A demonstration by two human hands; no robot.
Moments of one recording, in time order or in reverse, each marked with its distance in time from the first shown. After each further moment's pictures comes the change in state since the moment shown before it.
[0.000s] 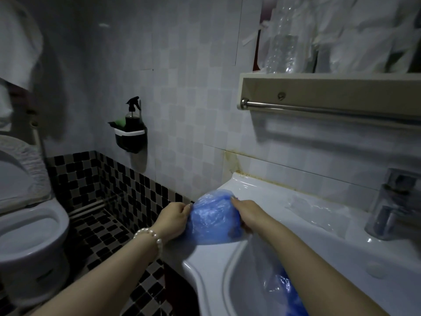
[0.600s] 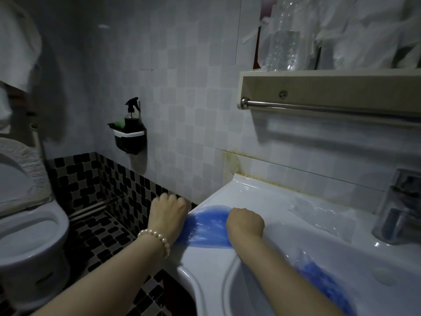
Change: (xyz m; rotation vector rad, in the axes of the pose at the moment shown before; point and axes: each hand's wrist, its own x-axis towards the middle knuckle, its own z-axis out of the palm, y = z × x) left_hand 0.016 0.001 0.004 0.936 0.317 0.236; right_hand 0.009 0.002 0.030 -1.010 0.247 -0.036
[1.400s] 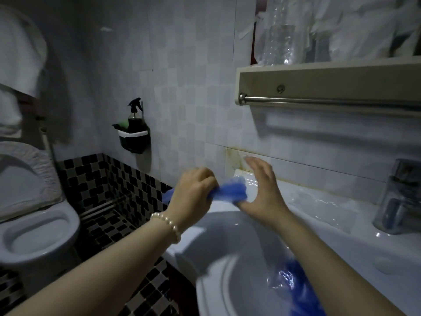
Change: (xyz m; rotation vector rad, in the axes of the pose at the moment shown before) left_hand 0.008 0.022 -0.041 -0.517 0.471 0.481; right_hand -0.002 0.057 -0.029 0.851 0.493 -0.518
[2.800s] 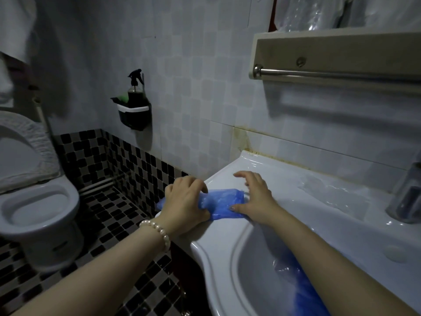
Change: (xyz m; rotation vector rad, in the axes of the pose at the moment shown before) left_hand -0.056 -0.004 0.012 0.008 -0.442 -0.519; right_hand -0.021 0.013 0.043 -0.069 -0.389 0.362
